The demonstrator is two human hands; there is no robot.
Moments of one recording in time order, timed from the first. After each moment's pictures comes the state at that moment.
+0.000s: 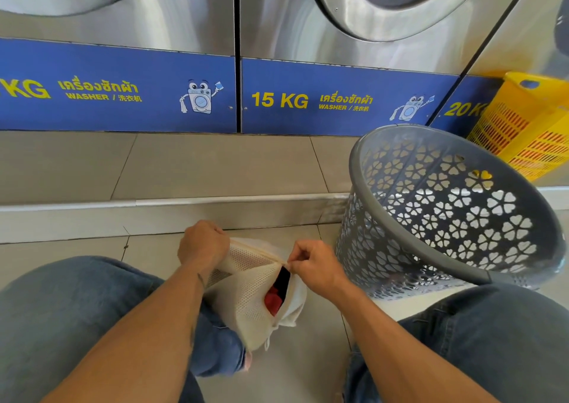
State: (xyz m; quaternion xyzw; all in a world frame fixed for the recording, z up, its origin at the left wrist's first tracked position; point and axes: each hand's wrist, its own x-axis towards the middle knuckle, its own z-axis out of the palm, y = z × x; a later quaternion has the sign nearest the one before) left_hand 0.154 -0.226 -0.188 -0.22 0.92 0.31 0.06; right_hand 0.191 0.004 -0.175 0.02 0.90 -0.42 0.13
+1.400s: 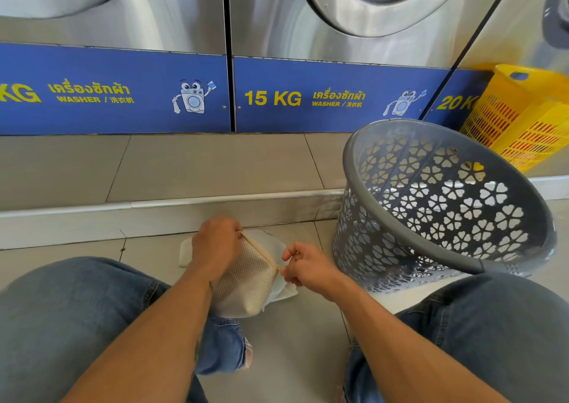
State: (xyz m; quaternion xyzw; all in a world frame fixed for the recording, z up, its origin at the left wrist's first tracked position) left_hand 0.163 -0.205 -0.177 -0.04 0.98 0.22 -0.02; right_hand 0.196 0.001 -0.174 0.08 0.81 -0.52 0.26
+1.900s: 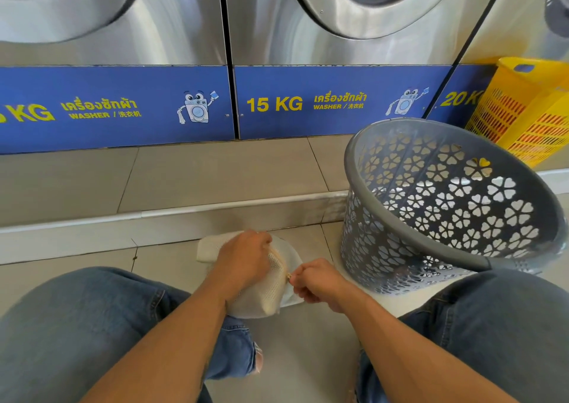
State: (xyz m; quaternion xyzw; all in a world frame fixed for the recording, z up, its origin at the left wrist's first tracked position) left_hand 0.177 -0.177 -0.171 0.07 0.98 0.19 0.08; right_hand 0.206 0.004 -0.182 0.17 0.77 -0.53 0.31
